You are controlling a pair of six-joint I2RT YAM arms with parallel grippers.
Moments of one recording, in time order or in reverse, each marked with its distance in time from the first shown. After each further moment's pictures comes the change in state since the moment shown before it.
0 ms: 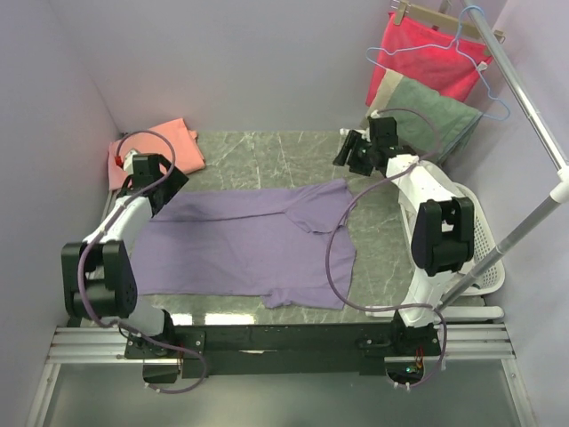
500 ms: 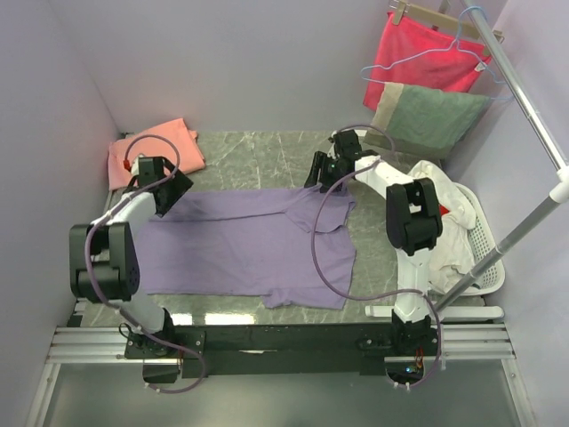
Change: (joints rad) left arm -0.004 0.050 -0.003 0.030 0.044 0.002; right arm 0.135 0.243 0.095 -0.021 -0.134 -0.026
